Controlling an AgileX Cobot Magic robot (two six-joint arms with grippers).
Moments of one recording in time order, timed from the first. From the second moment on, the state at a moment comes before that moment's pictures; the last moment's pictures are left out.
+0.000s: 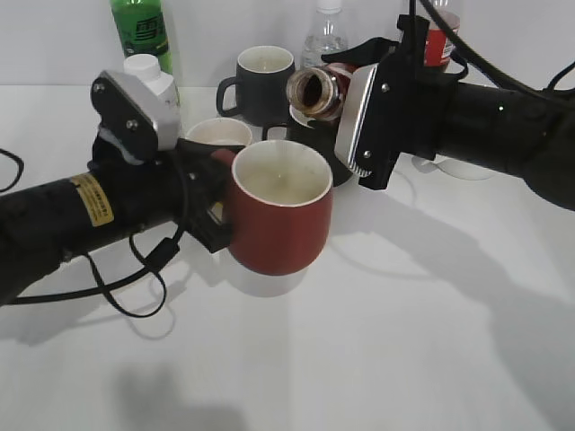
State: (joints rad) left arm -0.55 1.73 -0.60 0.41 -0.90 -0.04; right arm 0.44 1.73 -0.82 -0.59 -0.74 -0.69
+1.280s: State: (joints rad) left arm -0.55 1.73 -0.62 0.51 -0.86 -0.04; right arm 0.44 1.73 -0.82 -0.59 -0.75 -1.12
